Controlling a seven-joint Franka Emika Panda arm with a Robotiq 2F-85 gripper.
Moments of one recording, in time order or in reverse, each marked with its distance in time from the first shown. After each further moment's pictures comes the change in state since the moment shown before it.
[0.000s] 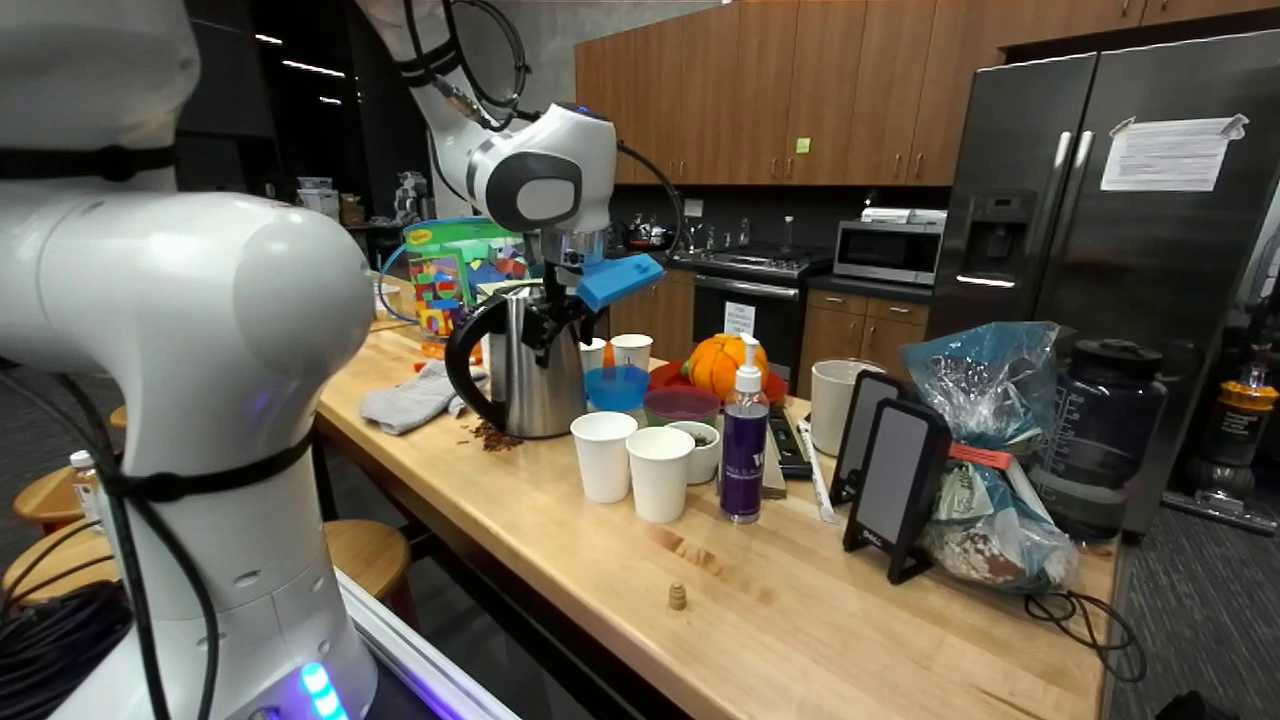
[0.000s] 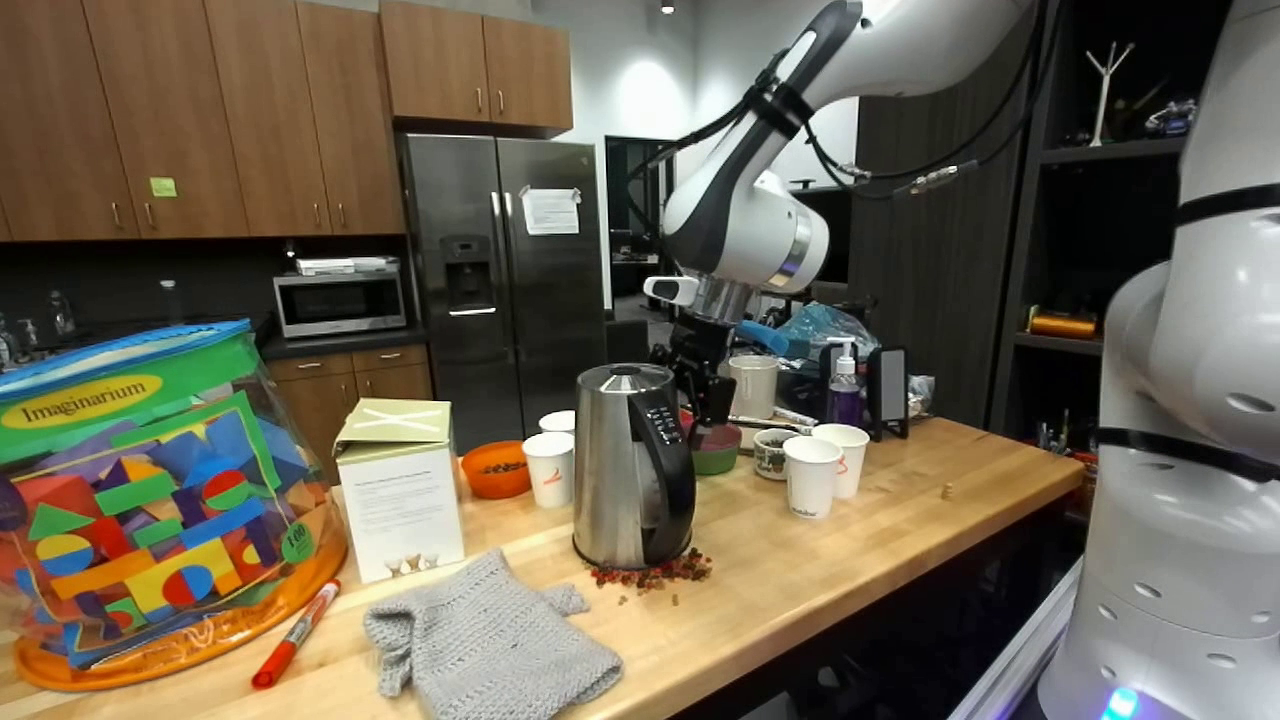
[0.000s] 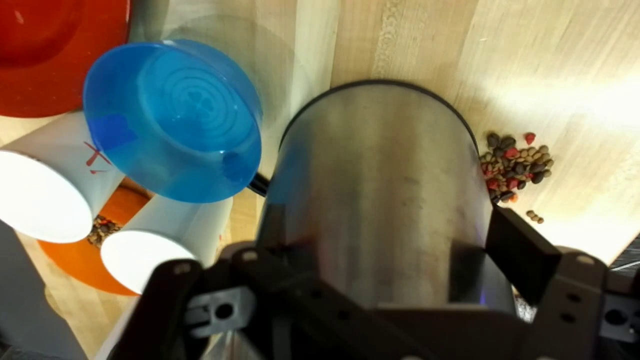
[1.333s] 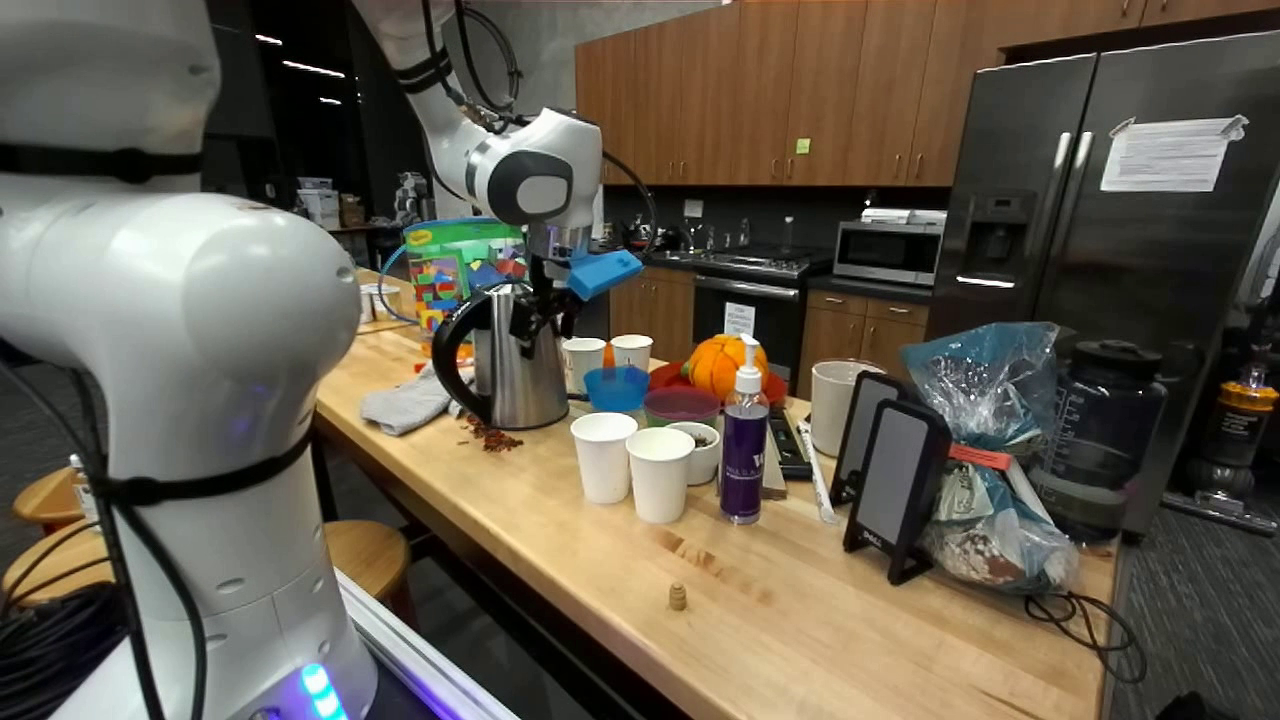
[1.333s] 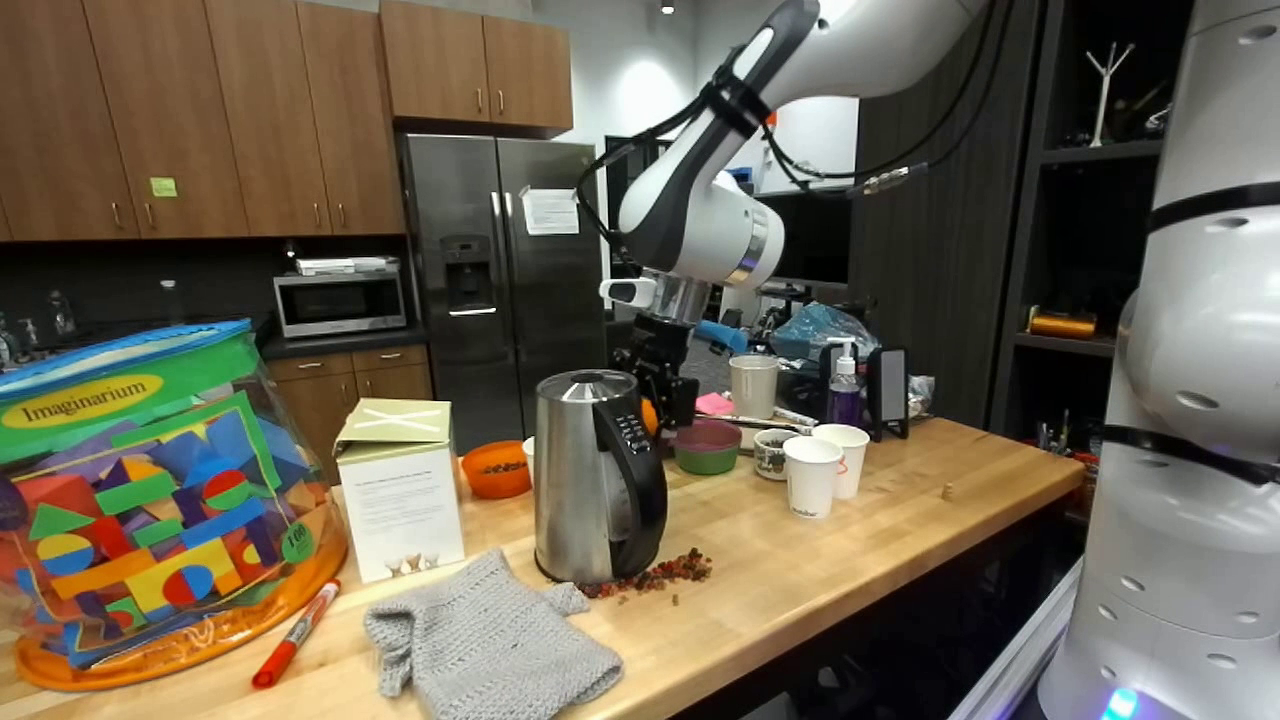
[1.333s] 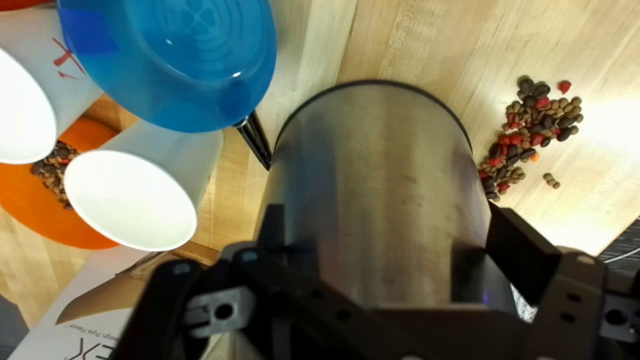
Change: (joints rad) arm -0.158 0.087 0.239 0.121 -0.014 -0.078 0.000
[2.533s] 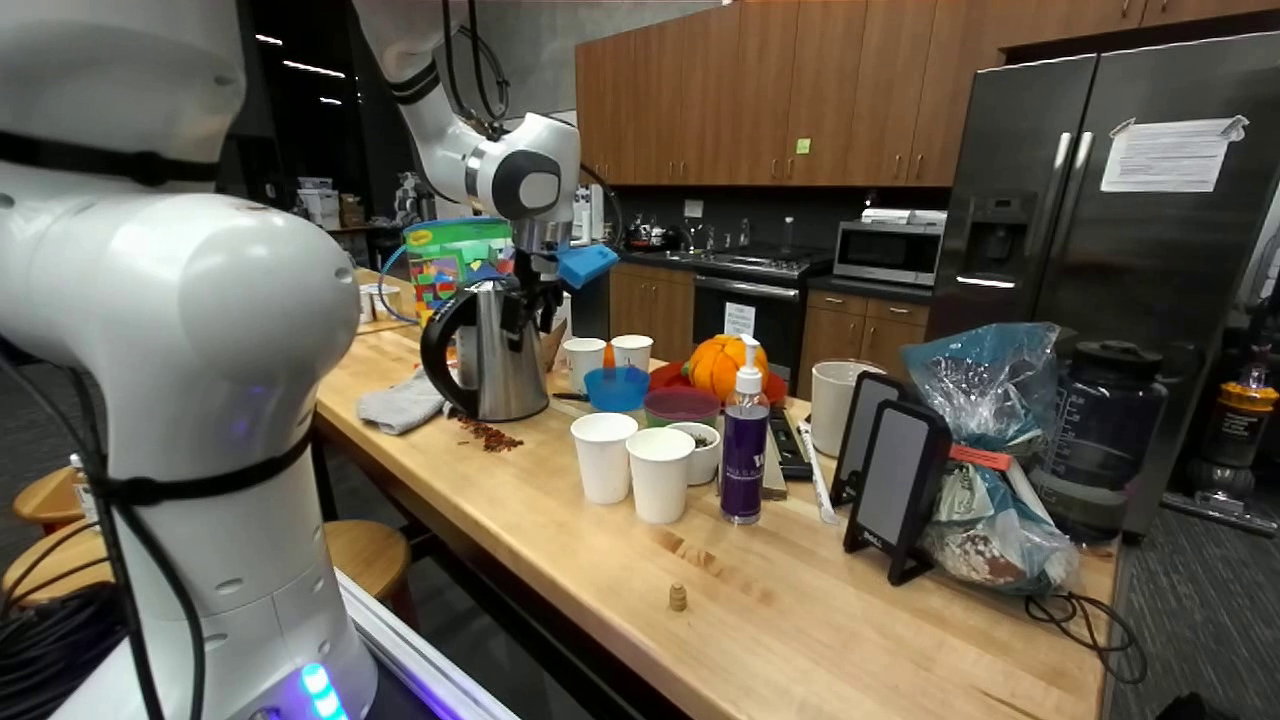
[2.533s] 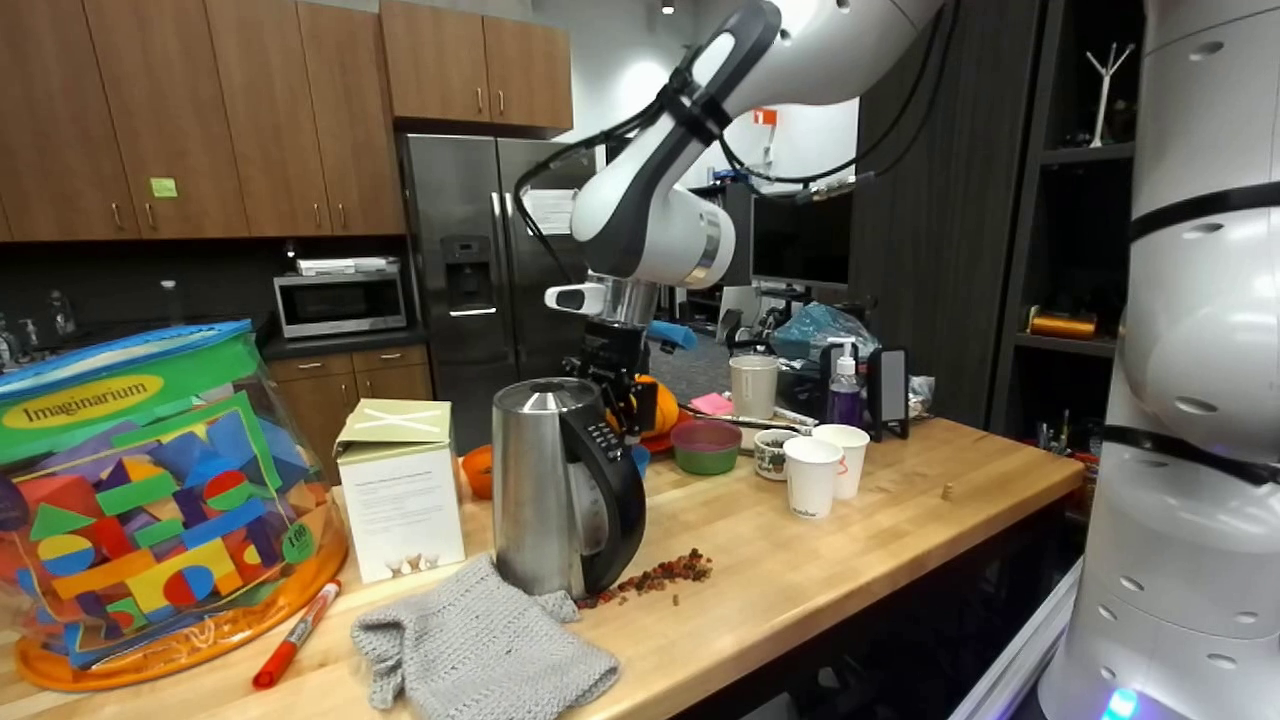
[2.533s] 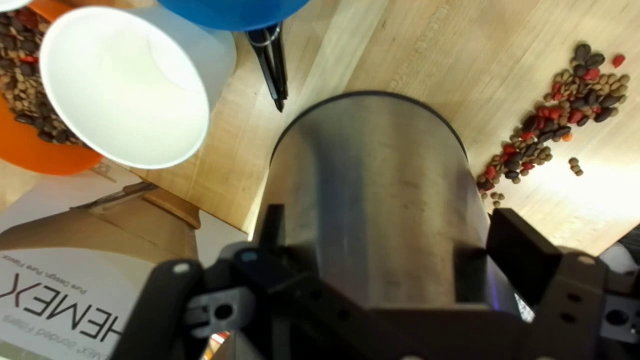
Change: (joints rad) arm -0.010 0.103 0.092 0.141 -0.140 -0.069 0.021
